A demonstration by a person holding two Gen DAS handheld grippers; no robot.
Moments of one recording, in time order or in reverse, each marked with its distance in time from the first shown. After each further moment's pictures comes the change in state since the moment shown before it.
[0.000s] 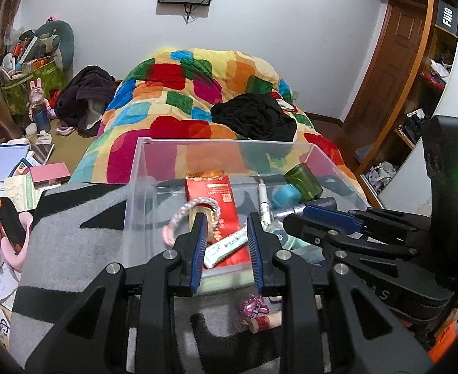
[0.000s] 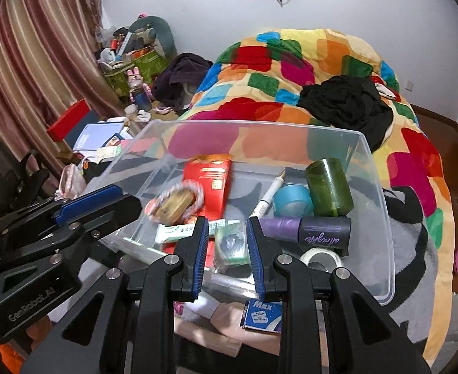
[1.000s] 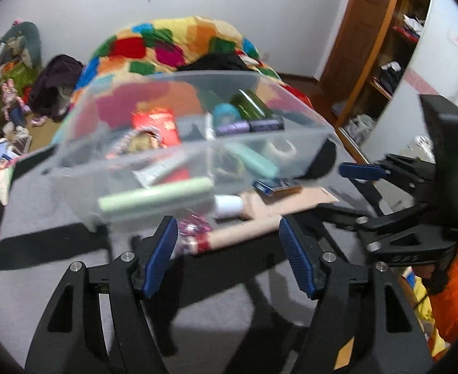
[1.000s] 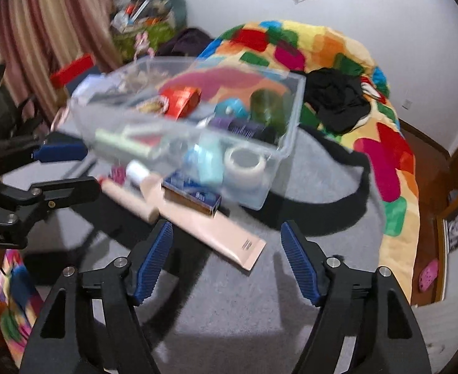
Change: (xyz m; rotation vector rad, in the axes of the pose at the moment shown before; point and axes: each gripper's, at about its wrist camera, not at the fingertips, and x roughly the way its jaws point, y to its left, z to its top) left arm 0.000 -0.051 -0.065 0.130 0.167 -0.097; right arm -0.039 -0.049 -0.082 -0.197 0.089 -0.079
